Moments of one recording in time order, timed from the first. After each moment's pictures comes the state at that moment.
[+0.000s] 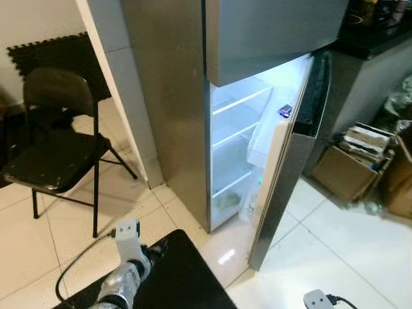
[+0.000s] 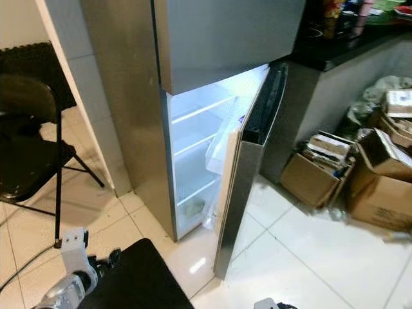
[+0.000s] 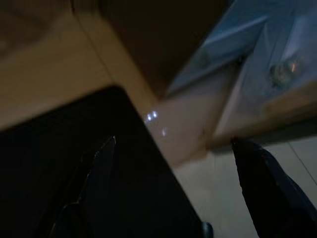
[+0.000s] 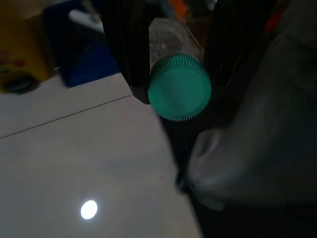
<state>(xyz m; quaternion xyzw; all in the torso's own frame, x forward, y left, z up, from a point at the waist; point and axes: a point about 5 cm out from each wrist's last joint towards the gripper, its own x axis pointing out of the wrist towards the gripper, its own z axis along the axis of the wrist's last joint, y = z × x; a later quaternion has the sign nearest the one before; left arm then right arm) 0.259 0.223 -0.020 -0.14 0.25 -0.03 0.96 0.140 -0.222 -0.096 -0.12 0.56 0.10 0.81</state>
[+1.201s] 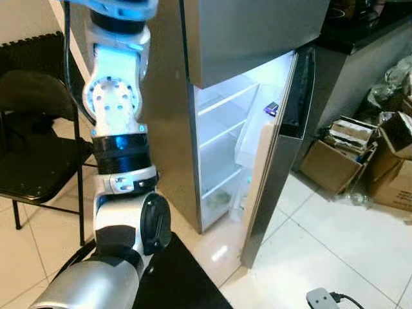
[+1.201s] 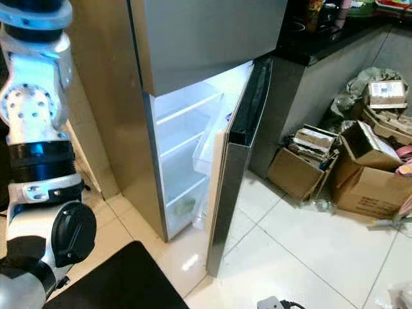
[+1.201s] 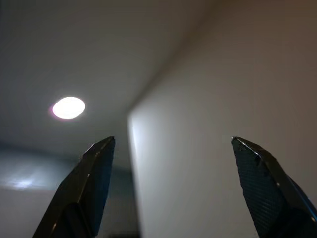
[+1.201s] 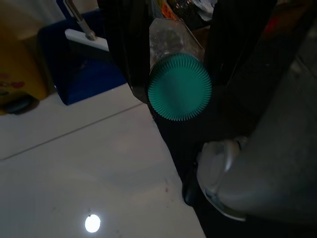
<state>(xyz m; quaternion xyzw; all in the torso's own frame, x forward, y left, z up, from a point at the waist) 0.274 0.130 0.455 -0.33 -0.54 -0.62 0.47 0.135 -0.228 -0.097 -0.13 0.57 0.11 0.80</state>
